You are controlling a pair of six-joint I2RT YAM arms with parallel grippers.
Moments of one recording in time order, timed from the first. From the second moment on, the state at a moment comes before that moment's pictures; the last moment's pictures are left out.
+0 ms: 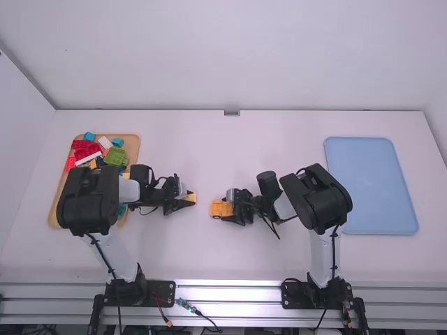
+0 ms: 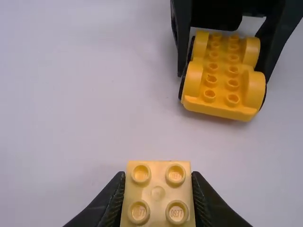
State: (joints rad) left arm 0.13 1.94 0.70 -0.06 1.08 1.33; right arm 0.44 2.12 0.63 0.67 -0.97 -0.76
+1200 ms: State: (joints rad) left arm -0.16 1.79 0.60 0.20 1.02 1.12; right arm 0.44 2.12 0.63 0.67 -0.98 -0.79
